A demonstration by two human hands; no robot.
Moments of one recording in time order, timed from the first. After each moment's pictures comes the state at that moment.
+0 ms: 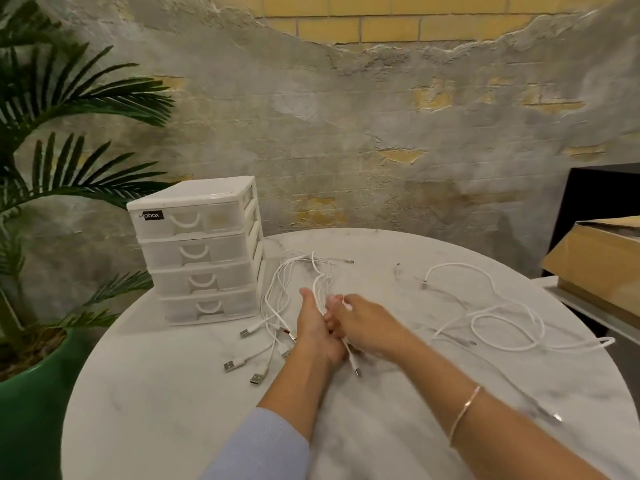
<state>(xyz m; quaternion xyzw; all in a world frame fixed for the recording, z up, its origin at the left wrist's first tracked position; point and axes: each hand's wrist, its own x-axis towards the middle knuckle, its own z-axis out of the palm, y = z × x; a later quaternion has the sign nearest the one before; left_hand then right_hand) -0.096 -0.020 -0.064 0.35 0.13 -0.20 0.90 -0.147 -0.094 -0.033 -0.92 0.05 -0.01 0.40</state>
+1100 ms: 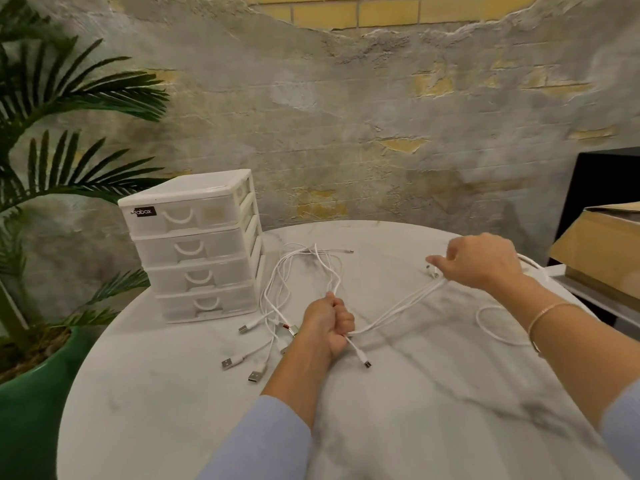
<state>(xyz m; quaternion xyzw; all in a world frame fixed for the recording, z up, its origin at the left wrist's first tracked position) -0.089 -0.024 -0.063 0.43 0.12 -0.23 0.86 -0.121 -0.248 -0.002 -0.97 0.14 -0.19 -0.03</state>
